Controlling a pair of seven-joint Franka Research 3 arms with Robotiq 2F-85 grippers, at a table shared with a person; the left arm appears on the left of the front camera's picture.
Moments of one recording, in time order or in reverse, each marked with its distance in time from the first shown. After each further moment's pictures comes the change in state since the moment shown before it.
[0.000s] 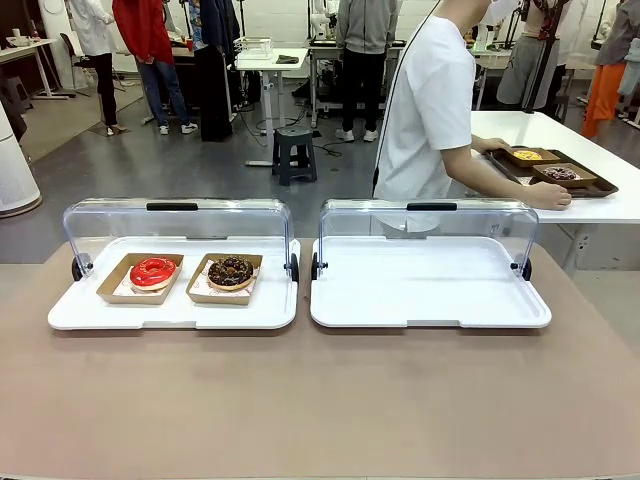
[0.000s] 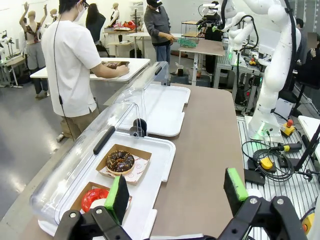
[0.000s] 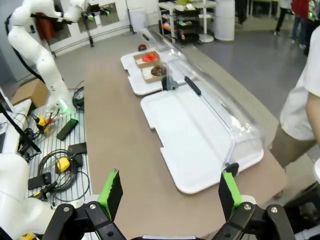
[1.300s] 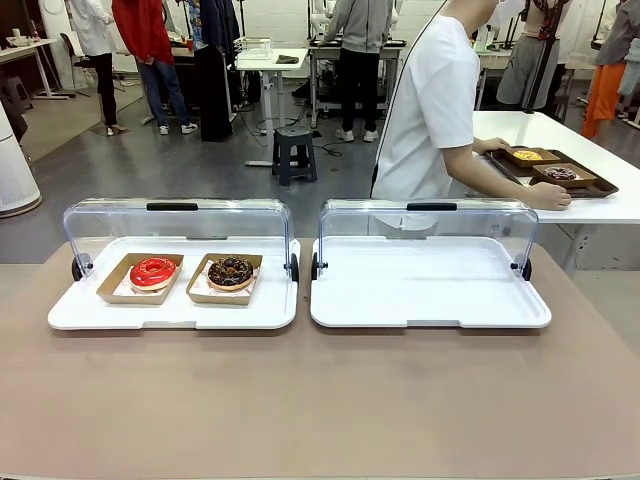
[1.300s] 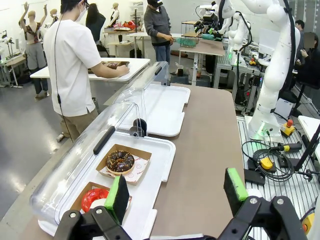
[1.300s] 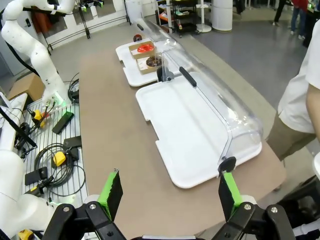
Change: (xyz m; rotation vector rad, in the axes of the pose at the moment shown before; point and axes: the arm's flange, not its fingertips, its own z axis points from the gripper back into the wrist) left arm 0.000 0.000 0.000 0.000 0.000 0.000; right arm 0.003 -0.008 -0.011 -0.007 0.048 0.001
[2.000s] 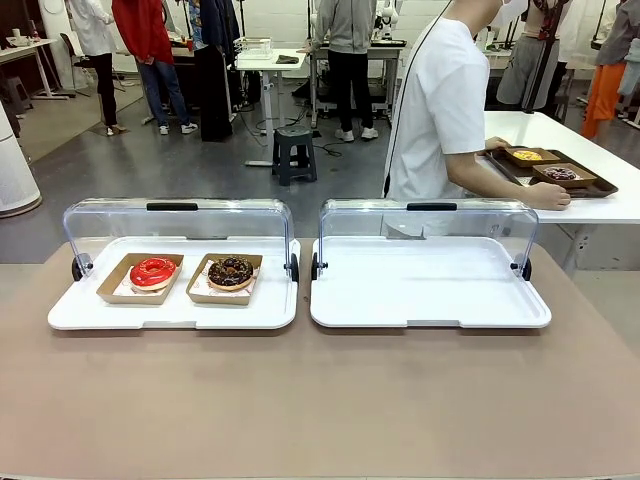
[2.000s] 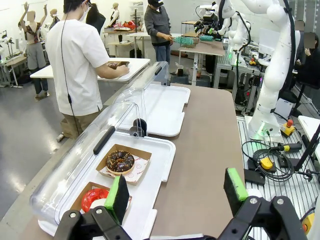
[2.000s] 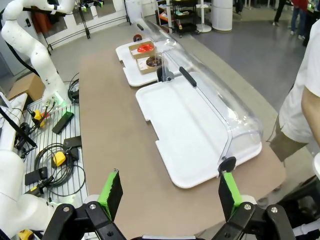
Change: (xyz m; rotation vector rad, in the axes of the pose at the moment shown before) left arm 0.000 0.000 0.000 0.000 0.000 0.000; right arm 0.000 0.000 0.000 0.000 0.000 0.000
